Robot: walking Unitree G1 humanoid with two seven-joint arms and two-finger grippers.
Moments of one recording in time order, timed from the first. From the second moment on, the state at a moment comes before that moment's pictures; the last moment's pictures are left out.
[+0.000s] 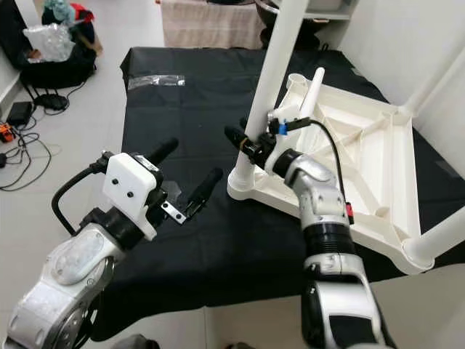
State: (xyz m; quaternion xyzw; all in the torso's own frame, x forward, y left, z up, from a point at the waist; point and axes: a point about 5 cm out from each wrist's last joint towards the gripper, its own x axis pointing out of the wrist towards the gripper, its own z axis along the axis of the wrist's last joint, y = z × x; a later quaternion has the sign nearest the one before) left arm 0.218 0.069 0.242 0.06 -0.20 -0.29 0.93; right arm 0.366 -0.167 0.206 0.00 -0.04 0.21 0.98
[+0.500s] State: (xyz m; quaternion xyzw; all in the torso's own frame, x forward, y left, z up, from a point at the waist) left arm 0.217 0.067 0.240 0.06 -0.20 -0.29 0.93; right arm 0.335 -0.143 0.205 0.02 -0.03 -0.11 0.99
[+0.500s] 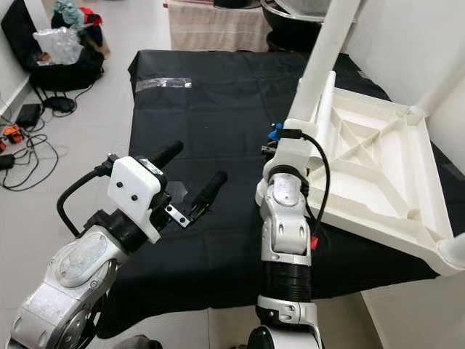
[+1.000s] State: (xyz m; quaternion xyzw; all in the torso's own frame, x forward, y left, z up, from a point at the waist) left arm 0.217 0.068 0.239 0.06 -0.20 -0.29 0.93; right arm 0.330 -0.171 0.196 -0.03 0.03 0.19 0.98
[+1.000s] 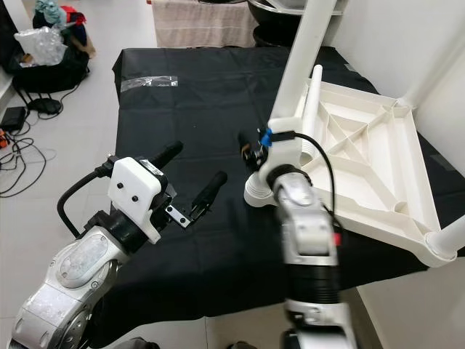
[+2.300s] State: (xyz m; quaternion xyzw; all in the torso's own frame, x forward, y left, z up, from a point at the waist) left arm 0.217 0.062 0.242 0.05 -0.20 -0.29 0.93; right arm 0.377 -0.189 0.212 0.05 -0.04 0.35 0.94
